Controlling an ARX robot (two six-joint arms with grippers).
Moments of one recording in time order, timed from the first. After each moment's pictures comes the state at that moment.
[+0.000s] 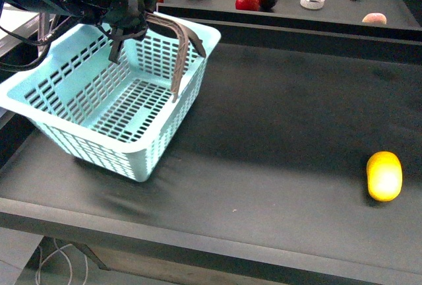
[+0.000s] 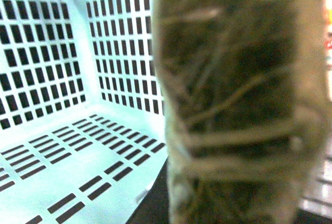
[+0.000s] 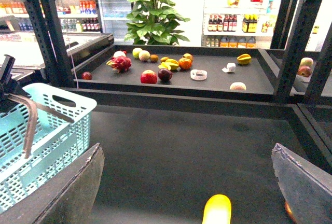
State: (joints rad) left arm -0.16 2.45 1.65 0.33 -0.11 -1.22; right arm 0.00 0.00 0.01 0.00 0.00 0.00
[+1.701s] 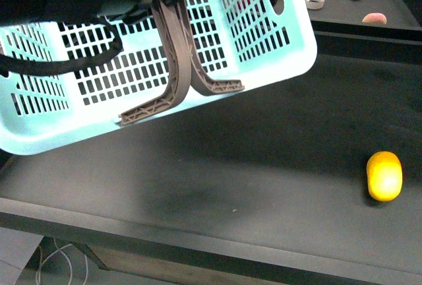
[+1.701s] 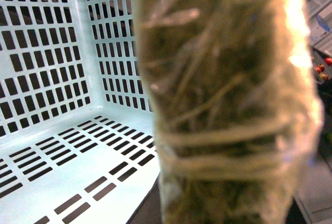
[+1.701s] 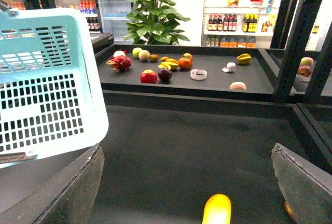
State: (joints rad) left arm -0.42 1.66 0.72 0.77 0.08 -0.45; right arm 0.00 0.00 0.01 0.00 0.00 0.00
